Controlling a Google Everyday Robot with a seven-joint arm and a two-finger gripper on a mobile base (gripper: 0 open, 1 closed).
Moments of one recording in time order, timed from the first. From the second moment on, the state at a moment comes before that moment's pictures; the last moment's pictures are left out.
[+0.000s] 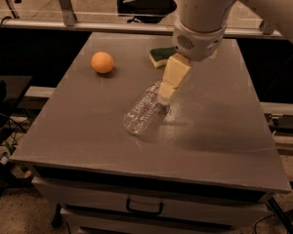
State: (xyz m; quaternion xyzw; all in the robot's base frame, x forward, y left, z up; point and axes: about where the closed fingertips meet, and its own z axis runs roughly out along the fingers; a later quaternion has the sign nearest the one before) arm 0.528 -0.102 0.929 -0.41 0.91 -0.05 0.09
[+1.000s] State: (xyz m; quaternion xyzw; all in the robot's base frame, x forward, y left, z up) arm 0.538 -0.072 0.914 -0.20 0.97 -0.03 0.11
